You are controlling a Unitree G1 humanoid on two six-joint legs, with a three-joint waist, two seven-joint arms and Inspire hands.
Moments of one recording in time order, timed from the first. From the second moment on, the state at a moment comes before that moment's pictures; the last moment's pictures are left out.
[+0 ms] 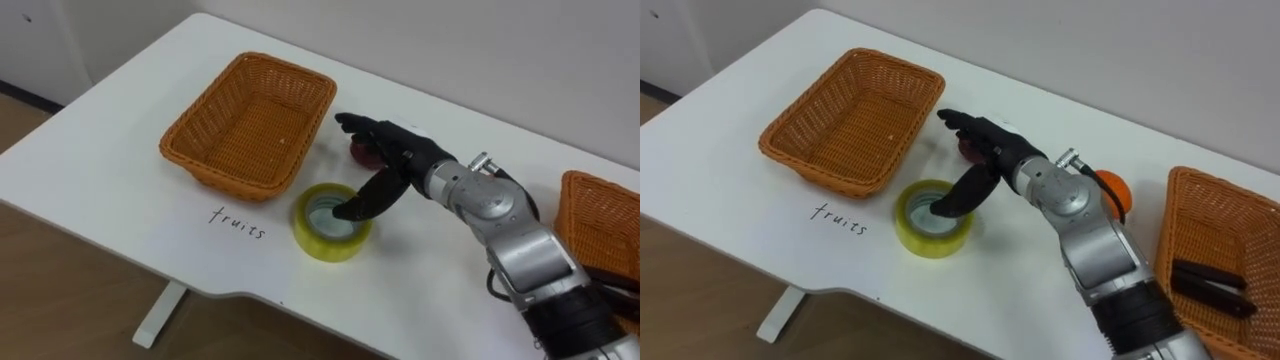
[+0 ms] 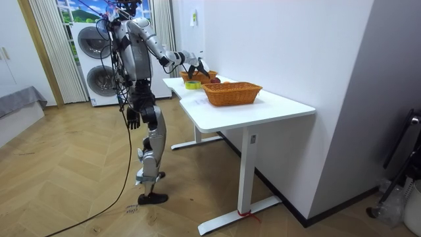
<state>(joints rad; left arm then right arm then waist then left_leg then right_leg) 0.18 0.24 0.09 1.12 0.17 0.32 0.10 -0.39 -0.32 0.29 0.15 -0.13 0.37 0.34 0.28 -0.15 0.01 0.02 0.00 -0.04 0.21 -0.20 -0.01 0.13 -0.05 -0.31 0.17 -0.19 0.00</state>
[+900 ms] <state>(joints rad) 0.17 0.24 0.05 1.11 0.17 0.32 0.10 -0.49 -0.32 0.36 0.27 -0.22 0.37 0.36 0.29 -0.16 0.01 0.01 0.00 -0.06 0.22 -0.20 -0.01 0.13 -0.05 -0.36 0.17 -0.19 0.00</state>
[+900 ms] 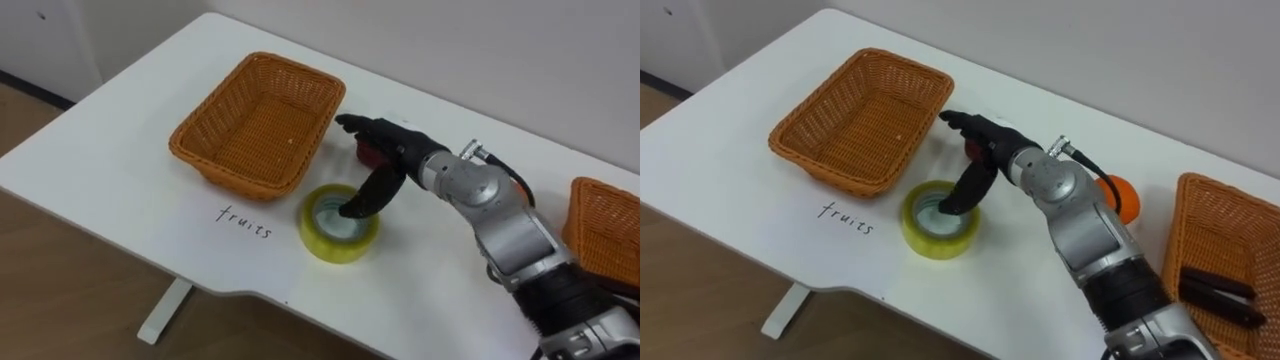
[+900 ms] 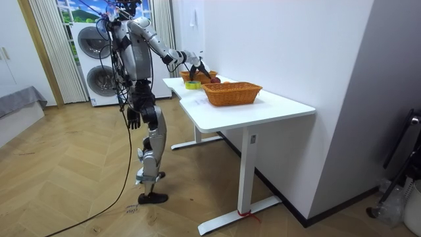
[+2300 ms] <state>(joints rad) 0.16 0.24 0.03 1.02 0.17 0.38 0.13 -0.51 -0.30 0.42 0.41 -0.40 0.44 0.38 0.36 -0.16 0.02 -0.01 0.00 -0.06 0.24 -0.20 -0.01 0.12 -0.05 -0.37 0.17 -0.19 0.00</state>
